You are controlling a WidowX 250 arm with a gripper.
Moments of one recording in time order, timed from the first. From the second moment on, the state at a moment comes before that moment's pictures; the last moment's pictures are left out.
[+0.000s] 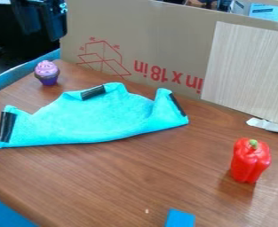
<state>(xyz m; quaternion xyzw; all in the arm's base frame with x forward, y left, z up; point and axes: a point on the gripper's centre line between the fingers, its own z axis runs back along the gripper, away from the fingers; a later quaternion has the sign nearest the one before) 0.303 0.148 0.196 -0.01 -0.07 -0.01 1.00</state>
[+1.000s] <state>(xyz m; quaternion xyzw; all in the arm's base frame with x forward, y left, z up) 0.355 0.184 0.125 0.04 -0.14 -0.16 0.98</state>
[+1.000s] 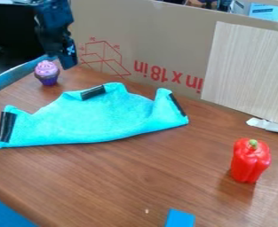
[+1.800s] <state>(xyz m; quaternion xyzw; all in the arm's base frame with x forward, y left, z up) 0.403 0.180 0.079 0.06 -0.13 -0.17 0.97</state>
